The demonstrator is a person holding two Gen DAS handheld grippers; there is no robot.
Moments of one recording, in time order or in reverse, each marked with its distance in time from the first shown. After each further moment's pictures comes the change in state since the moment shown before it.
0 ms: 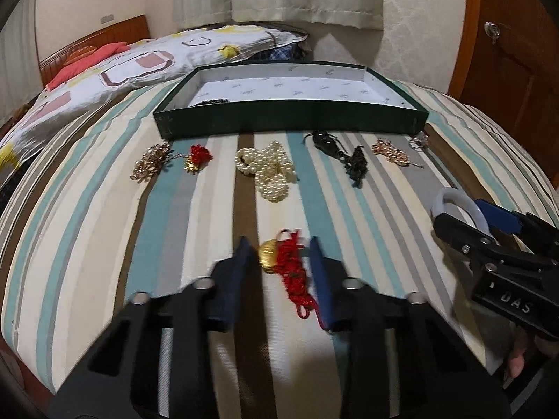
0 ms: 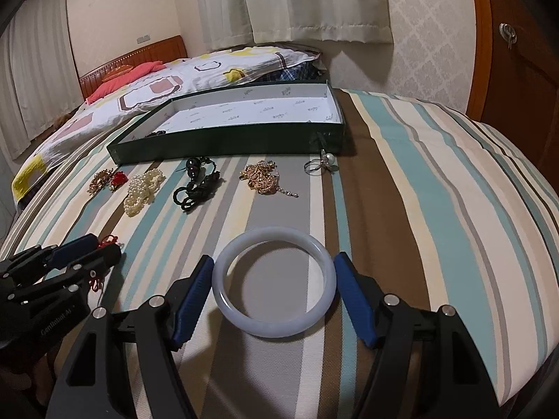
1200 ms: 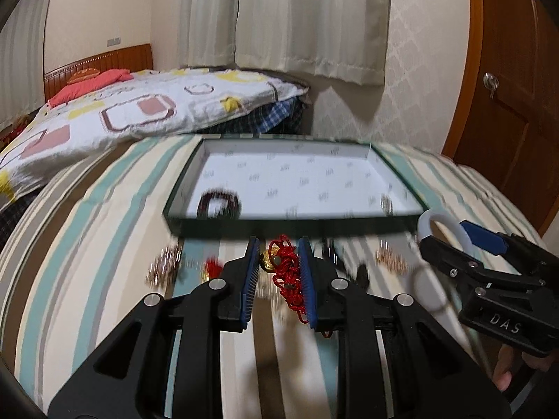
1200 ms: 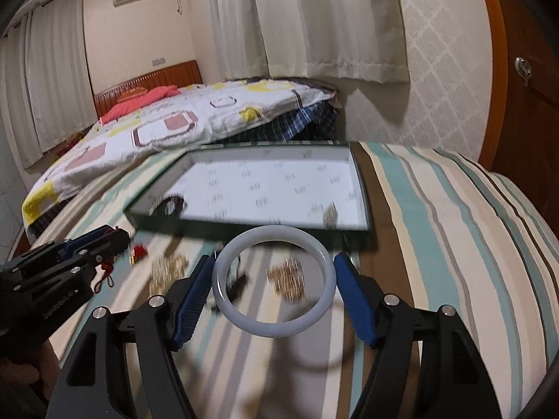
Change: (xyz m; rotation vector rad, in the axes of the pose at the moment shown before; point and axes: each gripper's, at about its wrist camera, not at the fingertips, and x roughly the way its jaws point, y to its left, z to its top) left arm -0.011 0.023 0.086 -0.049 -0.190 -0.037; right arm -0.002 0.018 0.080 -0.030 -0.129 0.051
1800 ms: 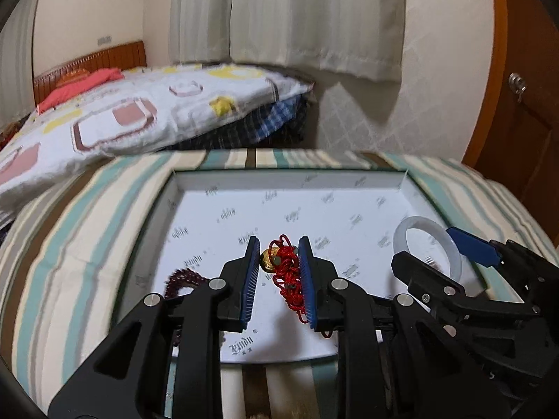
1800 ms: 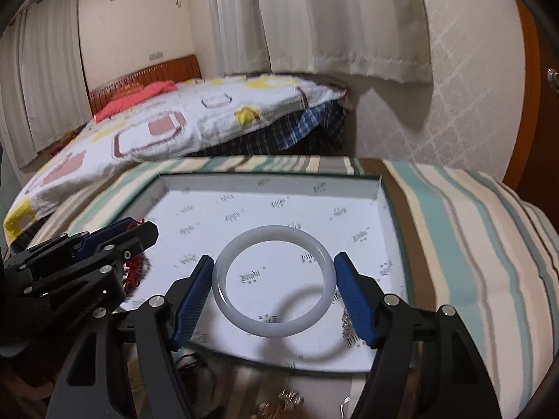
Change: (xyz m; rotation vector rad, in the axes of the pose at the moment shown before) left arm 0.125 0.001 0.064 0.013 0.059 0.014; right arm 0.106 -0.011 0.056 -0.016 0.047 0.004
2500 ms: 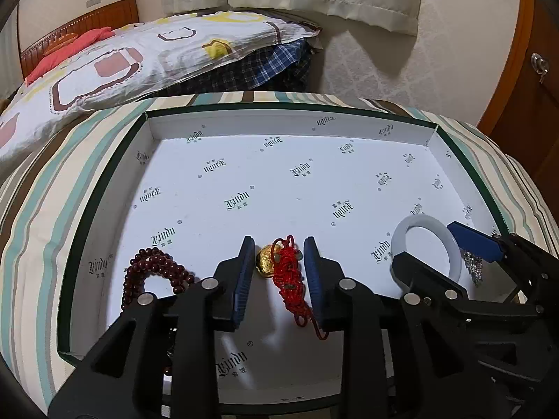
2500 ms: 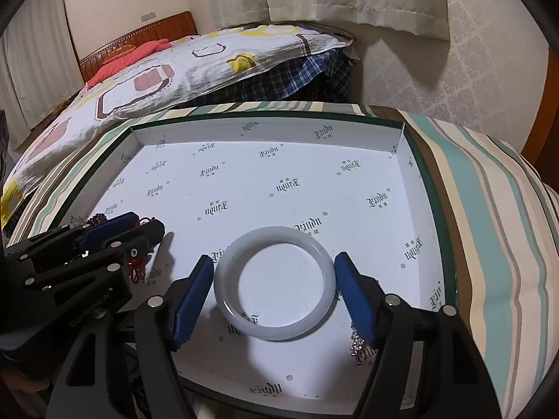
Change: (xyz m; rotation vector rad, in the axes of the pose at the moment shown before) left arm 0.055 0.006 -0.007 -0.014 0.202 -0.016; right arm 0.045 -0.010 -0.004 0.000 0.195 0.010
